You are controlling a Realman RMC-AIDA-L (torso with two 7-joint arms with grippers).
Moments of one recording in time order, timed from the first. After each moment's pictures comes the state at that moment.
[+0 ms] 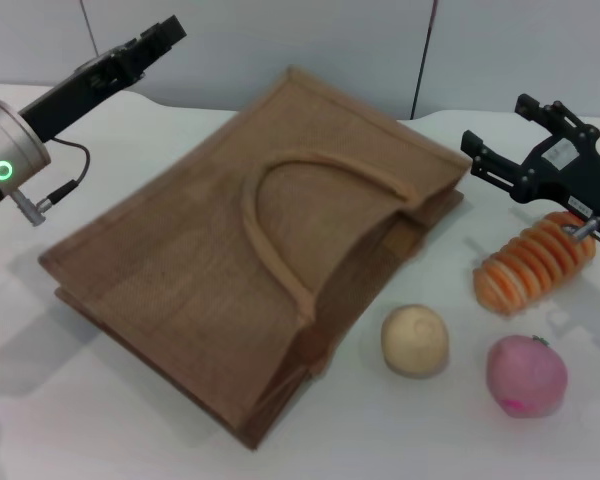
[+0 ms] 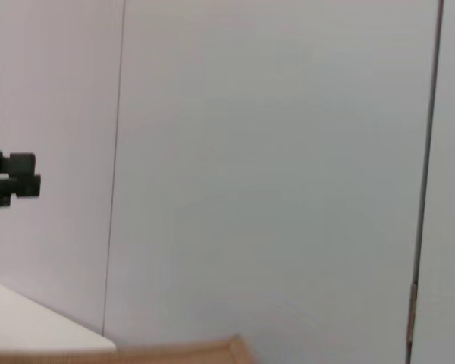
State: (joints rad) left arm -0.63 -1.99 0.48 0.29 -1.67 -1.33 1.71; right arm 0.72 2.02 0.86 -0.10 -2.83 -1.26 0.51
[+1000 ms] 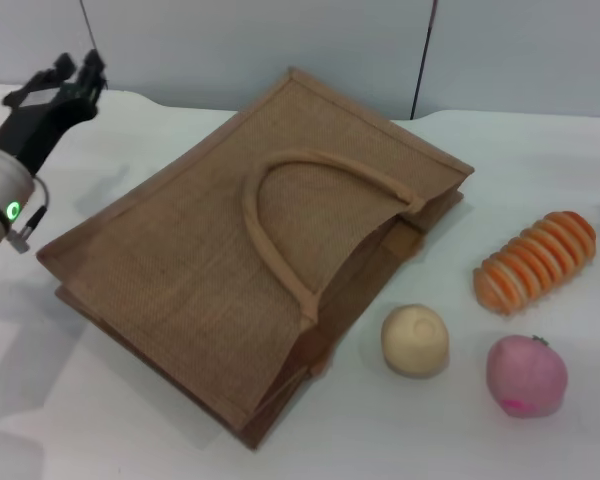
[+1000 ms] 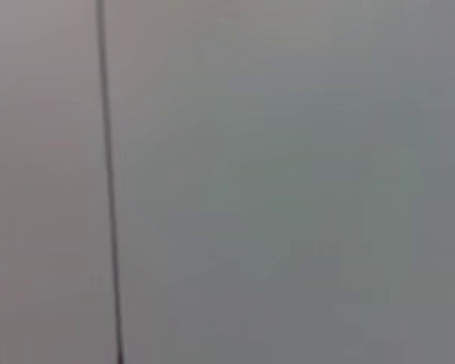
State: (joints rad) left arm -0.63 -2.03 0.47 0.08 -2.11 -1.08 2.46; right arm 0.62 2.04 0.88 -0.07 -2.36 -1.22 0.46
